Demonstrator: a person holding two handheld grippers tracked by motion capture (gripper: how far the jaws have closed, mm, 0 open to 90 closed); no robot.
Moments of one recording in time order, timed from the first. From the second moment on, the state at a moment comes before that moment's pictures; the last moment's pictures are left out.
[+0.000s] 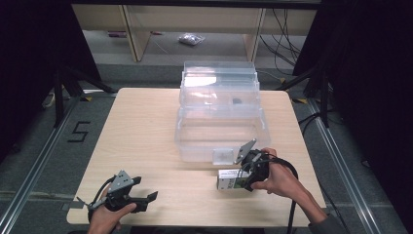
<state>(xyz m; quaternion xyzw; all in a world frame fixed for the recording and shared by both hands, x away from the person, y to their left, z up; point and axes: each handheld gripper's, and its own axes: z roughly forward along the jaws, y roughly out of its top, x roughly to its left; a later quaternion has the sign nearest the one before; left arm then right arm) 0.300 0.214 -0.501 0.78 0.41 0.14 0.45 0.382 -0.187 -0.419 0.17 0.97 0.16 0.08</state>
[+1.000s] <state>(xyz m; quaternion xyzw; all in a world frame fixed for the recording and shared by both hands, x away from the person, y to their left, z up) 0.300 0.214 -0.501 0.78 0.41 0.14 0.45 0.391 -0.171 -0.438 0.13 0.99 0.08 0.04</state>
